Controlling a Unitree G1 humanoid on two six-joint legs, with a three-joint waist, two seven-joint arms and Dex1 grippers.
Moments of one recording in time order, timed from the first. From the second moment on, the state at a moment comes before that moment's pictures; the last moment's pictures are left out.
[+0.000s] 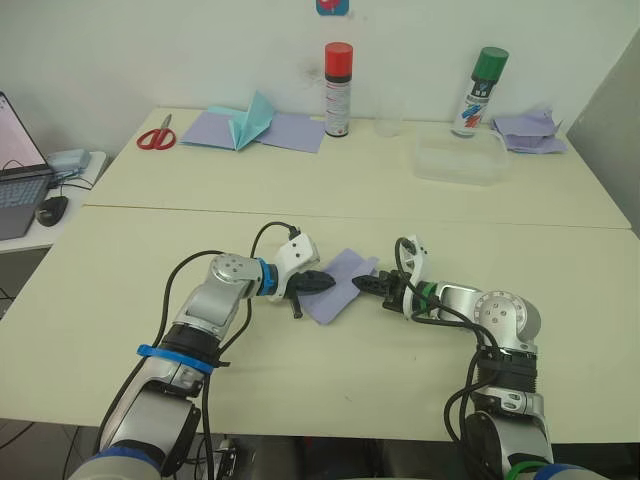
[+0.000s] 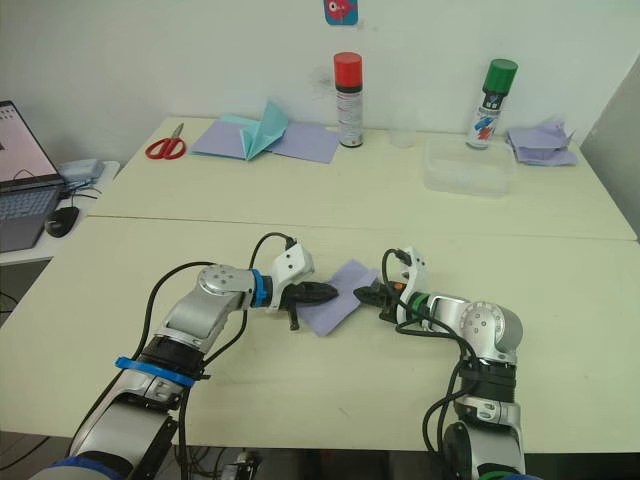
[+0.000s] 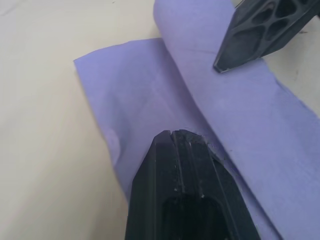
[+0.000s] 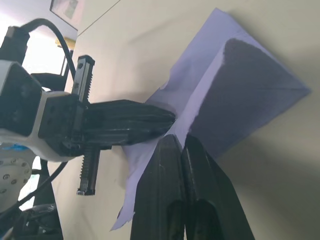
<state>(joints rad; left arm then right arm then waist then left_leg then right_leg) -0.63 0.46 -0.26 0.38 -0.07 0.24 -1.08 -0.52 -0.03 -0.30 -0.02 0.65 1.39 0.35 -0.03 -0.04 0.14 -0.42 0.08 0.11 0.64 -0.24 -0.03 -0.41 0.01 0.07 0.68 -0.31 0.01</state>
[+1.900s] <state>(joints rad) -0.51 0.50 -0.40 0.09 -0.03 0.26 -1.17 -0.61 -0.61 0.18 0.14 0.64 1.20 0.99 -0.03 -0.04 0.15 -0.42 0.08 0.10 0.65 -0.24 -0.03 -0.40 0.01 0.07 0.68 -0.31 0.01</state>
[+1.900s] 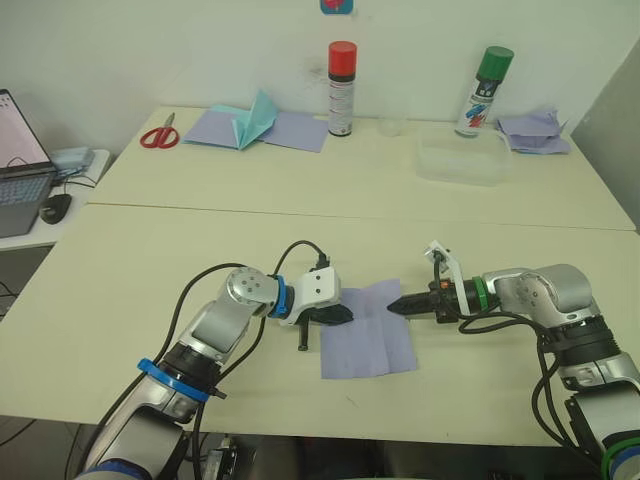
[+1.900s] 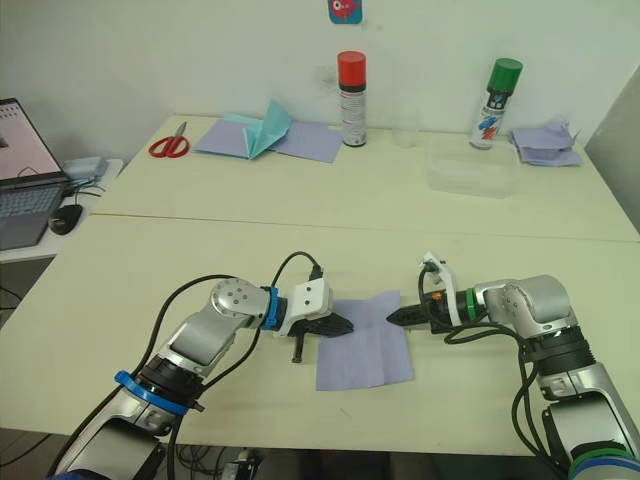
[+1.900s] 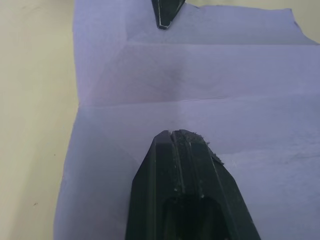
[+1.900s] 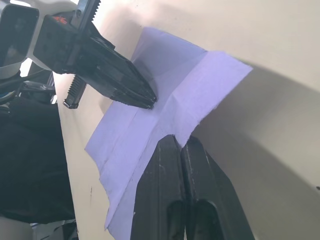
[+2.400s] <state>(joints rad) -0.54 0.48 -0.41 0.16 -0.01 0.18 -1.15 -0.53 -0.64 0.16 0.05 0.65 1.26 0.96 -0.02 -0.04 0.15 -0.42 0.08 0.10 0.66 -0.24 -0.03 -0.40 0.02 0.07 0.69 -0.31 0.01</state>
